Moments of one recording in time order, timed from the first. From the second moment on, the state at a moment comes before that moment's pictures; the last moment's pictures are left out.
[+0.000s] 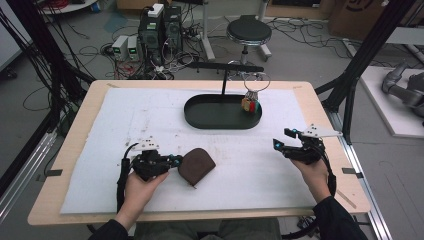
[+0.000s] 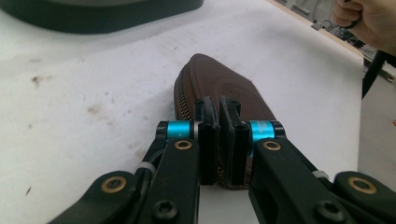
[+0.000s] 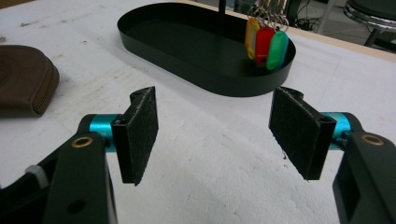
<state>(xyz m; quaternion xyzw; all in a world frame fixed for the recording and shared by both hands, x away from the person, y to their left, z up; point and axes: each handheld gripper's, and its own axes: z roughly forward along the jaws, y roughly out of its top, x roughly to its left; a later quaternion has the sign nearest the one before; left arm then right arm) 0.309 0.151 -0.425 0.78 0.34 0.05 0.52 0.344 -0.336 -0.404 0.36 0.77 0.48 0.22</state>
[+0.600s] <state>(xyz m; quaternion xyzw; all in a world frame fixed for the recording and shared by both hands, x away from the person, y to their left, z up) 0.288 0.113 -0.404 0.81 0.23 0.09 0.53 0.342 -0.325 -0.400 0.32 0.77 0.52 0.17</state>
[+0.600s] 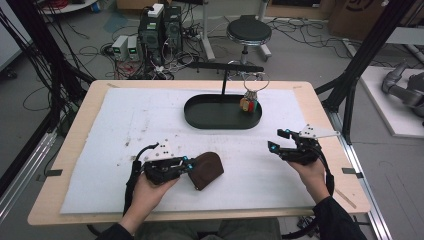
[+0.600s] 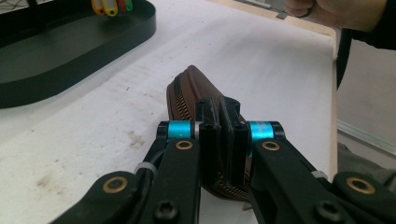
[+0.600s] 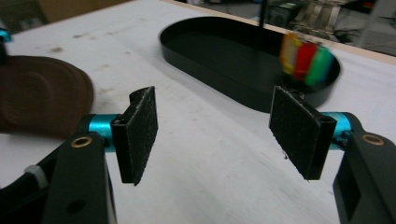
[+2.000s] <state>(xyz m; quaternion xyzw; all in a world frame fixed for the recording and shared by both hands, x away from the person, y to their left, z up) 0.279 0.100 -0.399 0.82 0.14 0.08 0.54 0.353 -0.193 -0.422 0.11 0.87 0.47 -0.02</state>
